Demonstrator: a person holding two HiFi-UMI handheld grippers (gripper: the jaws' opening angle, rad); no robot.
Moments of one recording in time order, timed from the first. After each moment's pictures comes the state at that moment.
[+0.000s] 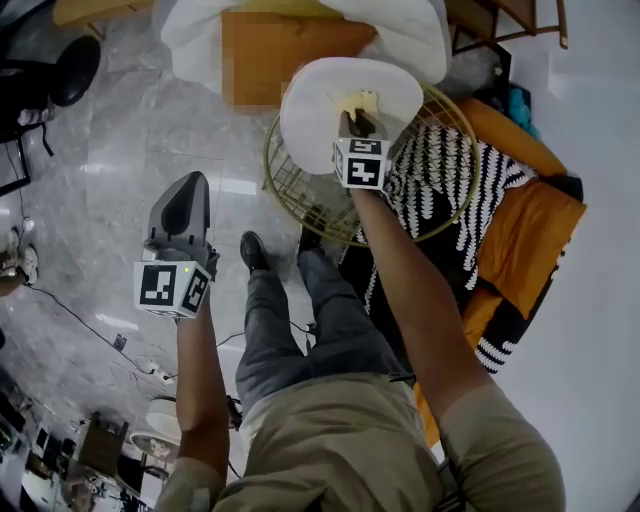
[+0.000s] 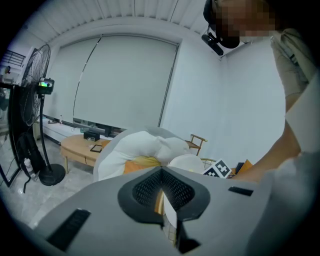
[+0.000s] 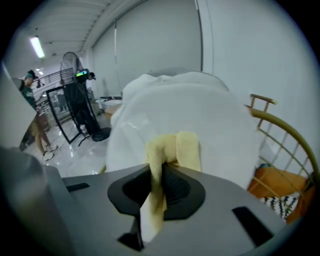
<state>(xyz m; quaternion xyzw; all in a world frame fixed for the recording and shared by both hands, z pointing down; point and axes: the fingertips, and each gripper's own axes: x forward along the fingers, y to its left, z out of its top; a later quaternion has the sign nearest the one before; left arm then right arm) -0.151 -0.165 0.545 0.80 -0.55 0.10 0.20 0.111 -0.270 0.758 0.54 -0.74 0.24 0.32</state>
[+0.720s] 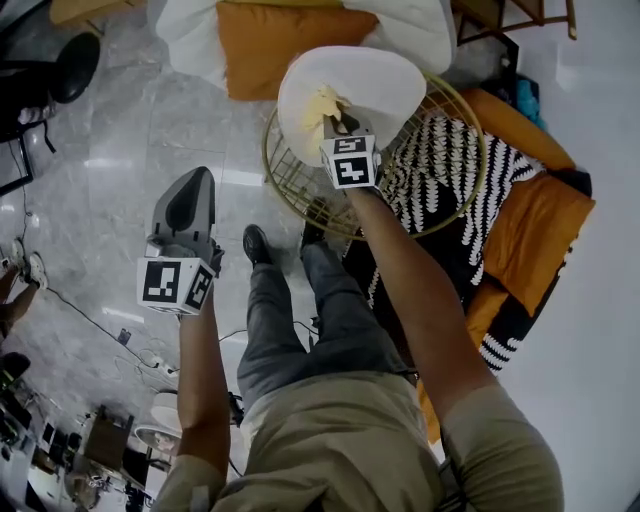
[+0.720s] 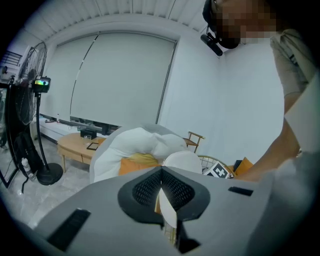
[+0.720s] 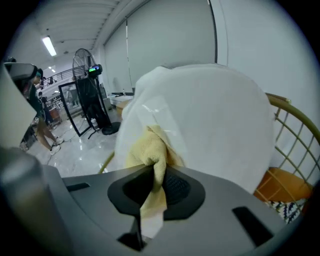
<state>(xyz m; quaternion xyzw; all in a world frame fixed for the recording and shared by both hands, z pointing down) -0.131 -0.162 0.556 0.81 -0.54 0.11 0.21 0.076 -0.249 0.780 0.47 -0.78 0.24 0.34</state>
